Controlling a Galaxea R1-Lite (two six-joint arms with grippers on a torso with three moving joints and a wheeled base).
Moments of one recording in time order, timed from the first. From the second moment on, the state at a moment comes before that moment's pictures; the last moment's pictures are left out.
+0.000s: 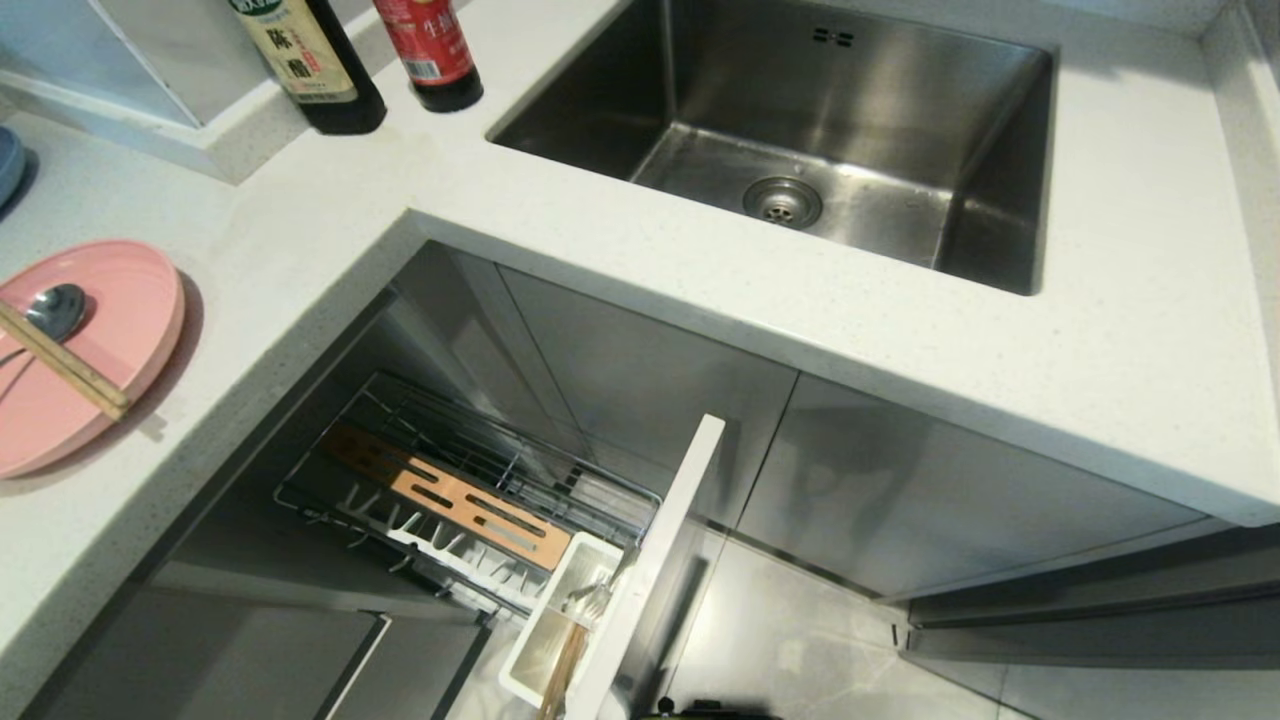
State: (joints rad) left arm 0.00 0.00 0.00 0.01 0.00 -0.06; right arm 0.01 0.00 0.00 0.00 0.00 0.02
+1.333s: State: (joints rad) left arm 0.00 0.04 -0.53 0.16 0.03 0.06; right arm 0.01 0.00 0.00 0.00 0.00 0.02
